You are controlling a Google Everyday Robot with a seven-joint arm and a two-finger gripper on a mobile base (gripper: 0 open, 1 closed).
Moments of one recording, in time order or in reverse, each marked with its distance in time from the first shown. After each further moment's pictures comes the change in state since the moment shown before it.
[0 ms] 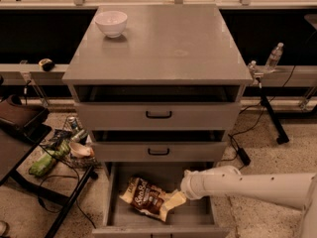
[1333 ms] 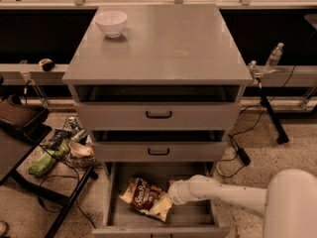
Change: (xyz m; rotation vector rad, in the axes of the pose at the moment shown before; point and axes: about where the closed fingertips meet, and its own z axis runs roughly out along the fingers) arm 0.028 0.002 0.144 -0.141 -0.079 0.061
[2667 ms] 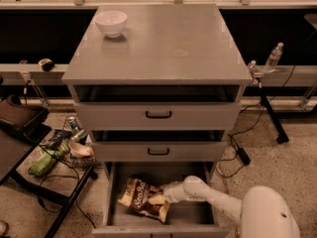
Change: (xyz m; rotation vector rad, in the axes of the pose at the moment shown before) arm 0.025 -0.046 0.100 -0.056 -0.083 0.096
